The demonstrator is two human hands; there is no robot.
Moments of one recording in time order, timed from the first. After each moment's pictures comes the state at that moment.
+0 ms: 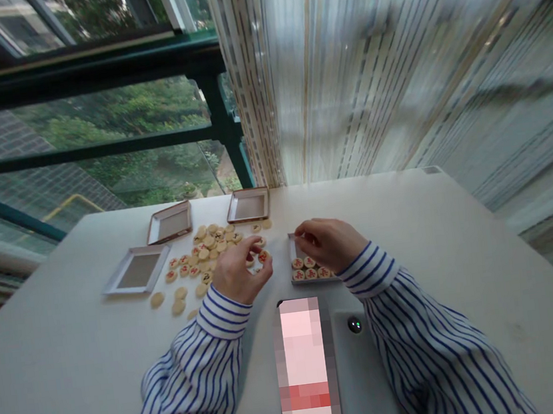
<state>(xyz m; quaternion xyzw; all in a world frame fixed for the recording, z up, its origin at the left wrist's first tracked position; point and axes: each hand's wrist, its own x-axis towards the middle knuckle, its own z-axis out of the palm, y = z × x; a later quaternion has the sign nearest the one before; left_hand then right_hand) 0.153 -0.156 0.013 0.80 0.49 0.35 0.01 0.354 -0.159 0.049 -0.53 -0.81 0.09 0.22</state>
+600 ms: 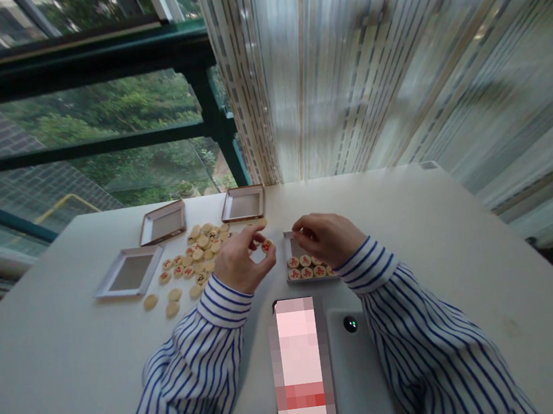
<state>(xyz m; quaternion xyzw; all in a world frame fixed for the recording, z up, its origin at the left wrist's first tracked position) 0.169 -0.145 0.025 0.81 0.47 0.36 0.04 0.361 -0.155 0.048 -0.53 -0.81 0.11 0.23</state>
